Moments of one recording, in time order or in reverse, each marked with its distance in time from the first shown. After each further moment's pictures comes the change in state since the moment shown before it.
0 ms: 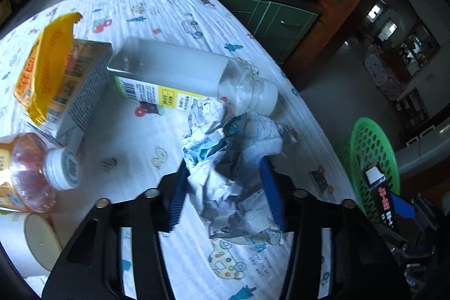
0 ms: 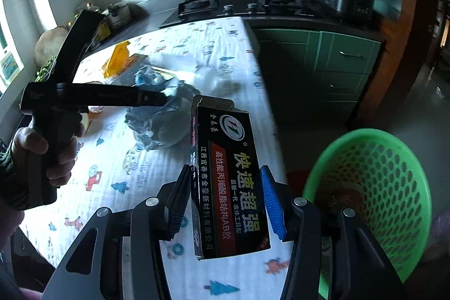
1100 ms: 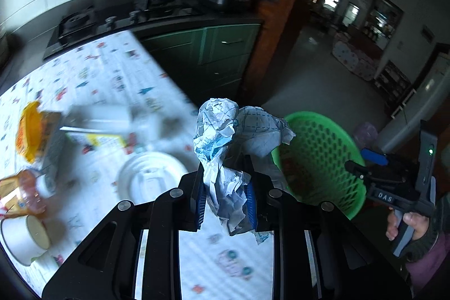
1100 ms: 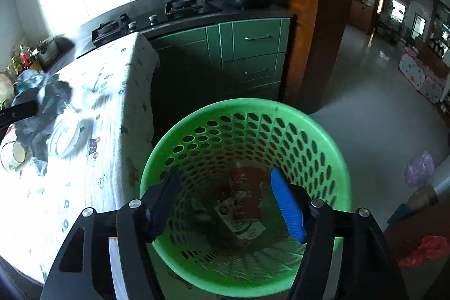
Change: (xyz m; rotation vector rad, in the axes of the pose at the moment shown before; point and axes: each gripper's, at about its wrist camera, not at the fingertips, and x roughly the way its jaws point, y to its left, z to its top) left arm -0.058 -0.127 -0.017 0.249 -0.126 -0.079; right arm -0.053 -0.148 -0.042 0.222 -0.039 -0.266
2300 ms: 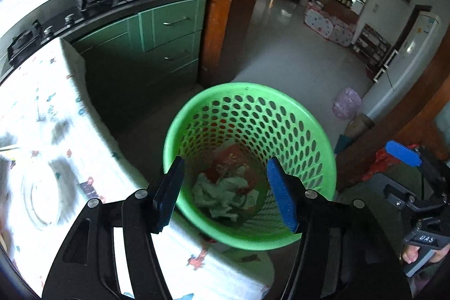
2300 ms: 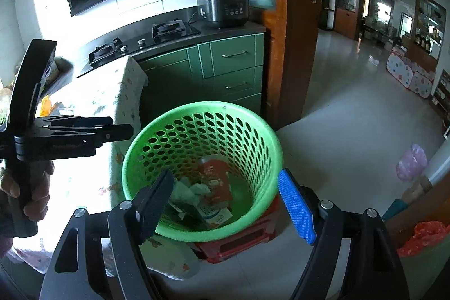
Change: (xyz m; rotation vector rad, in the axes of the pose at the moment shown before) left arm 0.072 -0.131 -0.009 0.131 0.098 -0.067; right arm -0.081 -0.065 -0.045 0.052 -0.100 -0.012
